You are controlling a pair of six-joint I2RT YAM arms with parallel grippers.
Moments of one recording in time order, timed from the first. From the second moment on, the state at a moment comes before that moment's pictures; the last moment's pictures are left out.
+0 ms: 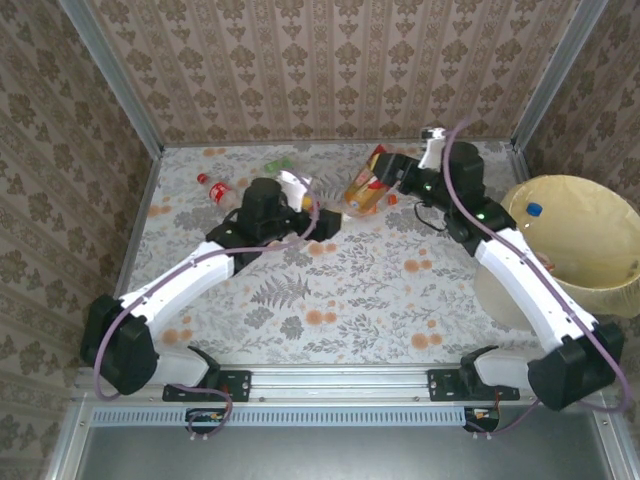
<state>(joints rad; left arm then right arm) -0.64 1.33 0.99 -0.07 0.27 -0.25 0.31 1.23 1.20 -0.21 -0.25 0.63</state>
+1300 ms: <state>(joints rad) -0.51 1.25 0.88 -0.01 0.06 -0.46 -0.10 1.03 1.67 -0.99 0.50 0.10</state>
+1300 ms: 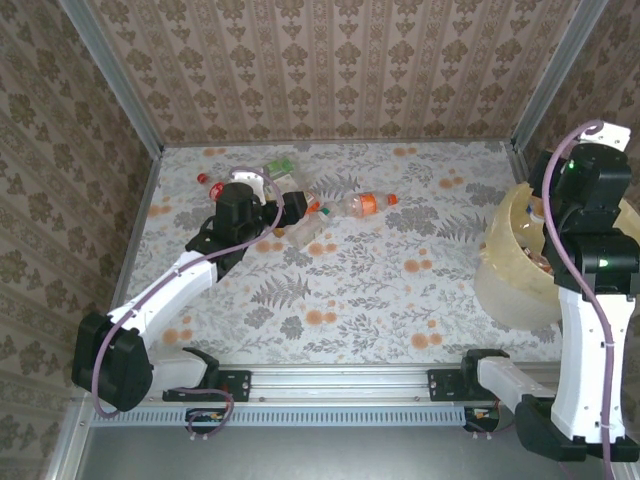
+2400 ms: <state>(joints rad) -0.50 1.31 0.91 -0.05 0.10 -0.52 -0.26 1.02 1.53 -1.30 0.60 0.16</state>
